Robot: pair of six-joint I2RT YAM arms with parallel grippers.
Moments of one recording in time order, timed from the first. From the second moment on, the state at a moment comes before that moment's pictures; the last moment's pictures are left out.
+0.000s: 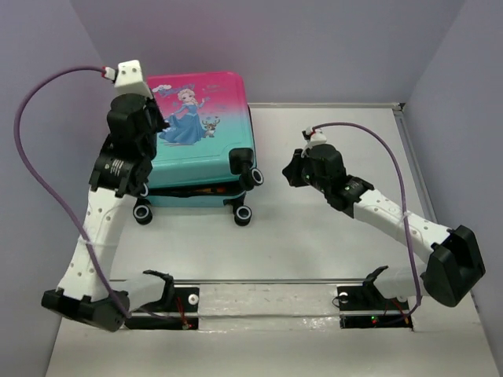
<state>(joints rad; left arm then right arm) -0.40 1.13 1.53 -0.51 -0.44 -0.14 0.65 1.30 0.97 -0.08 0.10 0.46</state>
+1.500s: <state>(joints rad) -0.09 1.48 1.12 -0.20 -0.16 -0.40 0.47 1.09 0.86 -0.13 0.14 0.38</state>
